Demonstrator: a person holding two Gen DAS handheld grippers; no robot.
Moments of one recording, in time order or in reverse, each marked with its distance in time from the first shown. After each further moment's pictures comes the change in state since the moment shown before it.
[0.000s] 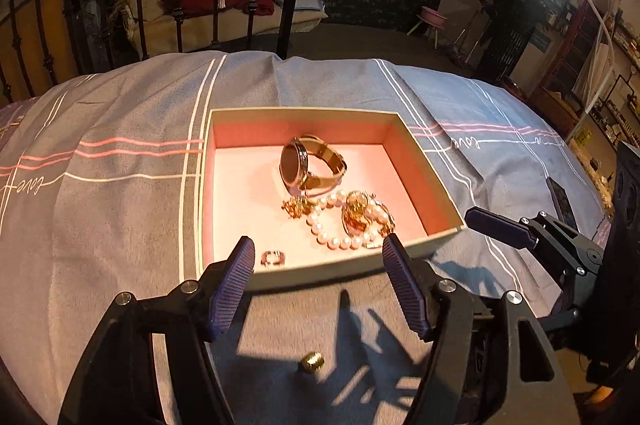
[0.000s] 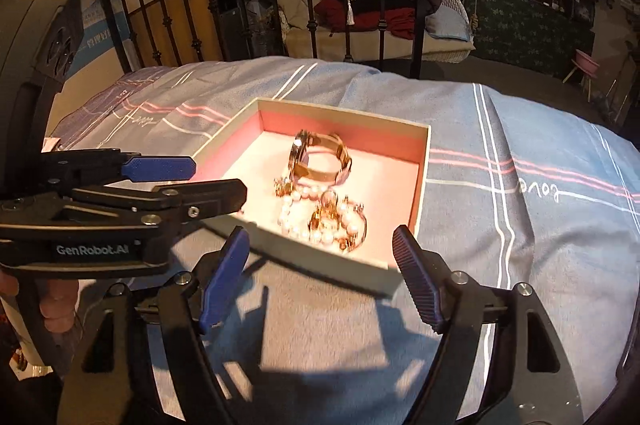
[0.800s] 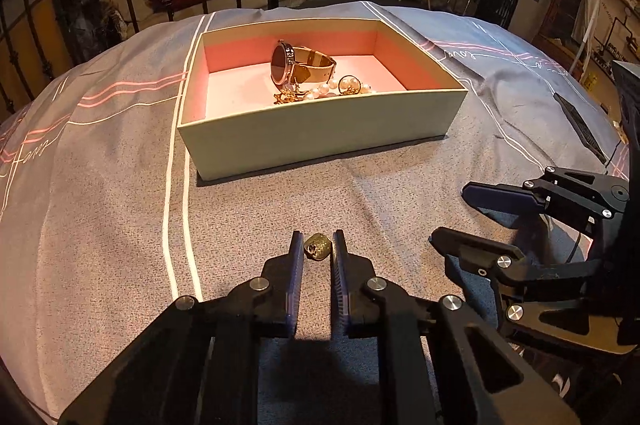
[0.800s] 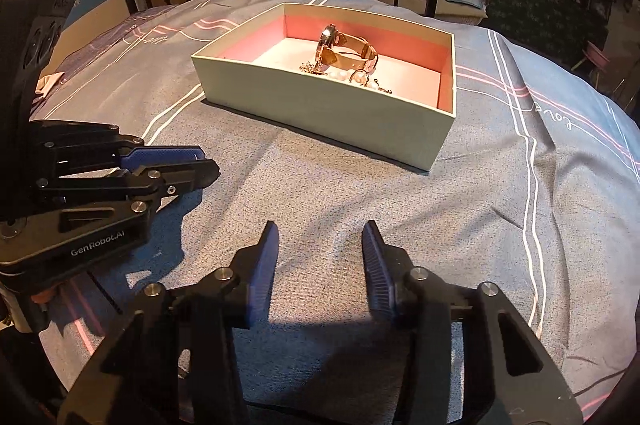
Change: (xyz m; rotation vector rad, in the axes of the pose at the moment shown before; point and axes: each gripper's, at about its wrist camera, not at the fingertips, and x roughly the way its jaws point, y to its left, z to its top) left arm 0.013 -0.014 -0.070 0.129 0.068 0.078; right arm 0.011 0.023 -0.048 -0.077 0.121 -0.002
